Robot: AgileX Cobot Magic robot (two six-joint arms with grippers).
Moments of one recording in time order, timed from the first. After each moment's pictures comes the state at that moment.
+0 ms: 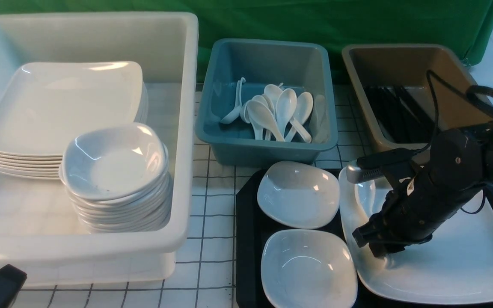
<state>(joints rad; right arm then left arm) 0.40 1.77 -1.00 0.10 0.66 -0.09 0.06 0.00 0.01 -0.69 0.29 -0.37</state>
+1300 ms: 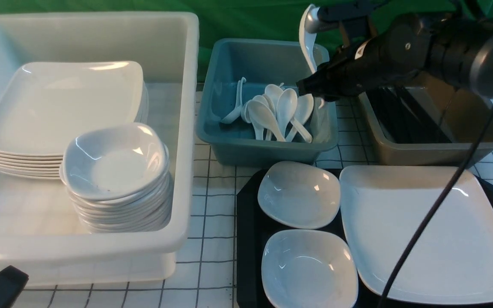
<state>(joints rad) 0.40 2.06 -1.68 0.12 0.46 -0.13 0.06 0.00 0.01 -0.69 0.30 -0.37</state>
